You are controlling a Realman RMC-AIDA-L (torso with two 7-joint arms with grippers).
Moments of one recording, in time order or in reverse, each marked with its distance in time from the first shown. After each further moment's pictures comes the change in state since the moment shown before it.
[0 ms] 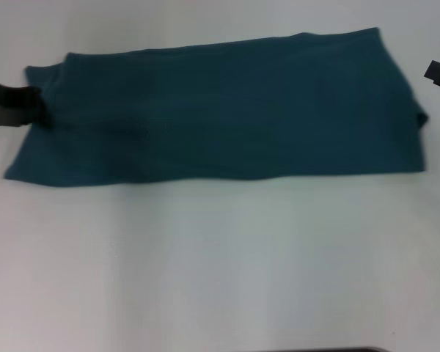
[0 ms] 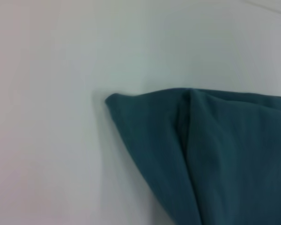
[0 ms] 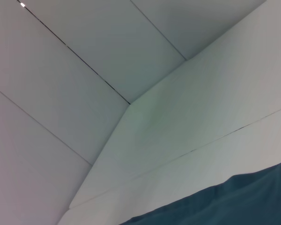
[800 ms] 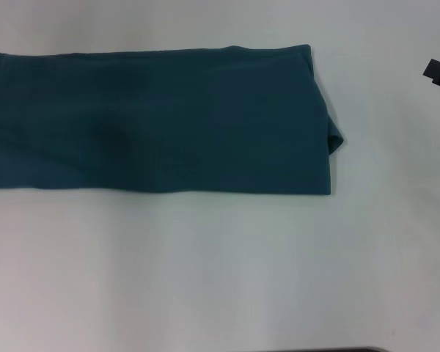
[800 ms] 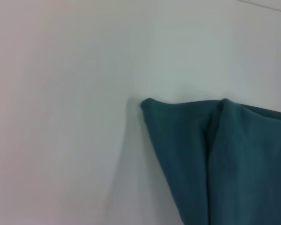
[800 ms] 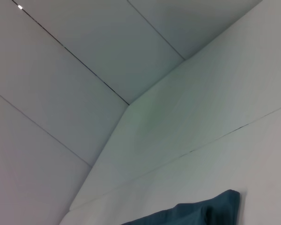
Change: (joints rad) left arm -0.027 0.057 -0.130 -0.008 0.256 -0.017 -0.033; right arm 0.003 0.002 0.000 0.000 0.000 0.006 0.015
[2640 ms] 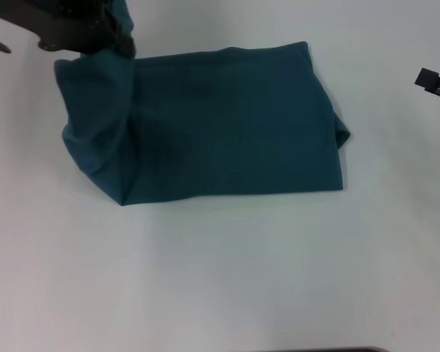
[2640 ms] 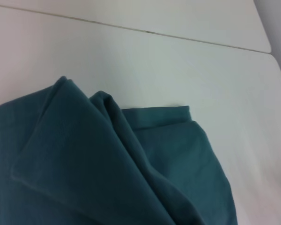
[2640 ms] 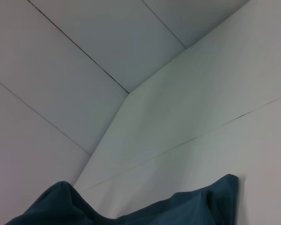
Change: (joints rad) left arm -0.187 -0.007 0.052 -0.098 -0.485 0.421 -0.006; right arm 0.006 0.002 -0.009 0.002 -0.029 0.002 -0.008
